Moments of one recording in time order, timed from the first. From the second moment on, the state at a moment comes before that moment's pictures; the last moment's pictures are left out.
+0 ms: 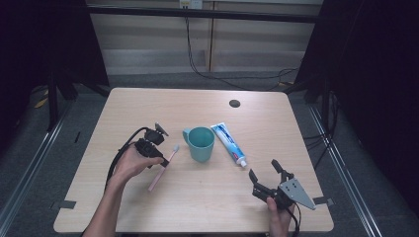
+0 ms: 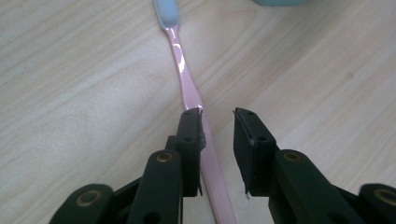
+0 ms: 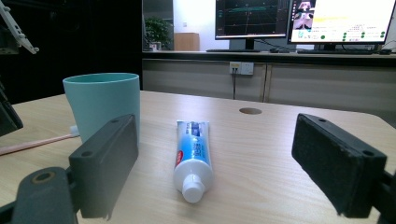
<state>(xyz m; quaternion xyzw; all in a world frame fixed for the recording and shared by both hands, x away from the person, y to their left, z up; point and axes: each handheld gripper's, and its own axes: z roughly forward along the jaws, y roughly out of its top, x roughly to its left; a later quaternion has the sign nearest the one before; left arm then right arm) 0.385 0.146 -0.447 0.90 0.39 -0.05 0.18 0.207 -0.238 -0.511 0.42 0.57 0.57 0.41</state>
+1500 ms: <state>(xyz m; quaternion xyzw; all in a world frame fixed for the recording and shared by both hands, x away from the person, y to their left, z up) 0.385 0.115 -0.467 0.92 0.37 0.02 0.09 0.207 -0.238 -0.511 0.42 0.57 0.57 0.41</state>
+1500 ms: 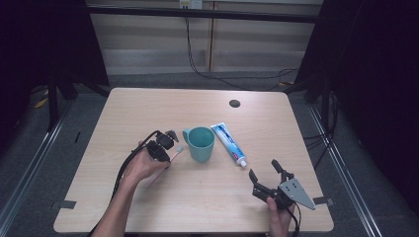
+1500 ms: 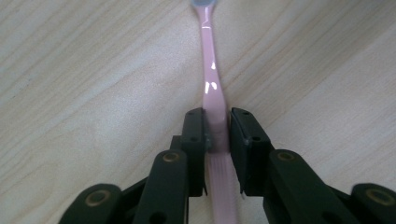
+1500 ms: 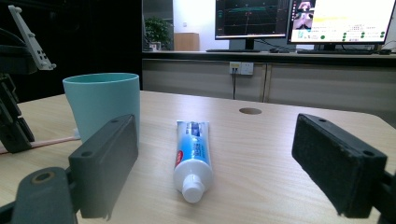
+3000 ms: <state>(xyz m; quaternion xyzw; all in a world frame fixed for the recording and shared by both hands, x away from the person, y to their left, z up) 0.385 0.149 -0.444 0.89 0.40 0.03 0.19 0.207 -0.238 -0.511 0.42 0.57 0.57 0.41</state>
